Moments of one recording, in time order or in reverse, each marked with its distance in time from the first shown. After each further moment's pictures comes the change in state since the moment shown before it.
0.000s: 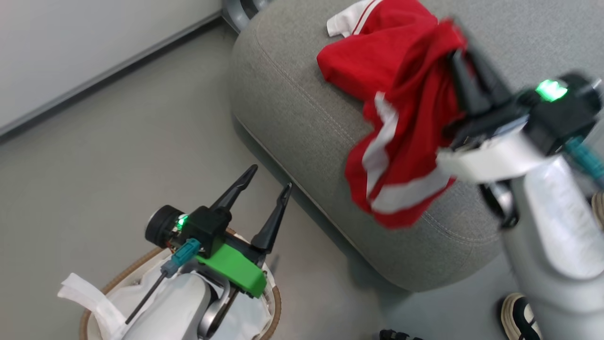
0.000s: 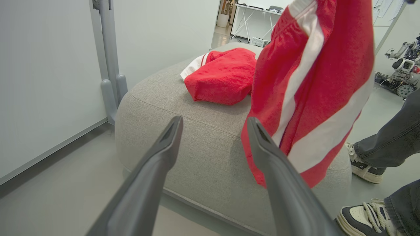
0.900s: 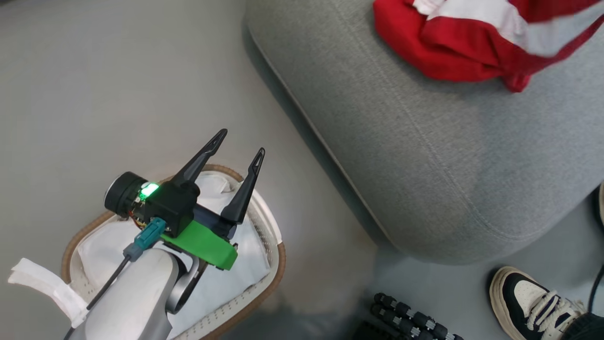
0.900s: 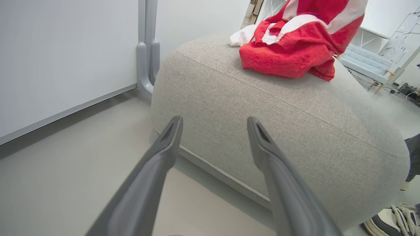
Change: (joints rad) left arm -0.066 0.107 0.035 -0.082 0.024 0.000 0.000; right arm -0.489 -0.180 -0.395 0.449 -0.250 0.000 0.000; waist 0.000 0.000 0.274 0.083
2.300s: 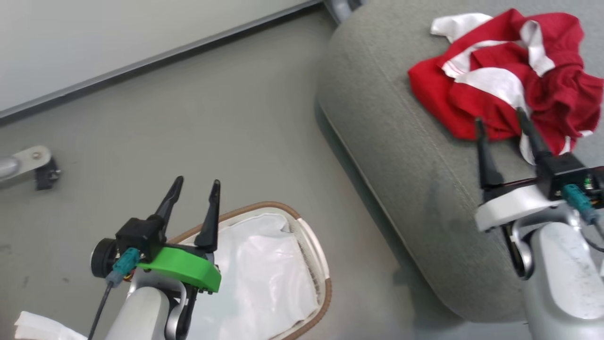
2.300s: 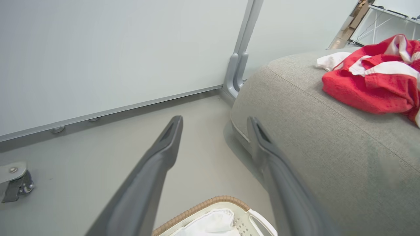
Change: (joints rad) left arm 0.185 -0.178 0.300 0.154 0.033 0.000 0.000; right arm 0.667 0.200 0.144 -0.186 0.119 0.000 0.000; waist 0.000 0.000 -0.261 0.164
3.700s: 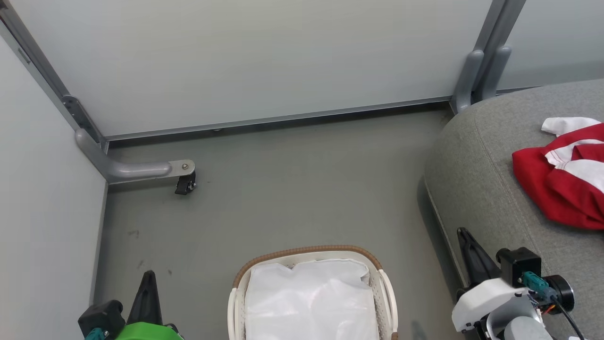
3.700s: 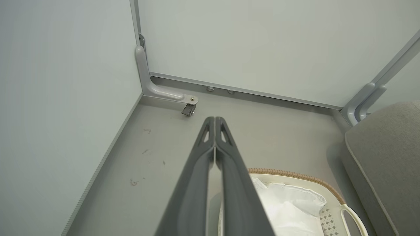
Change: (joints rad) left arm 0.239 -0.105 0.313 0.119 0.038 0.000 0.001; right arm 0.253 0.070 0.056 0.137 0.084 0.000 0.002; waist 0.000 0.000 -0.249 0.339
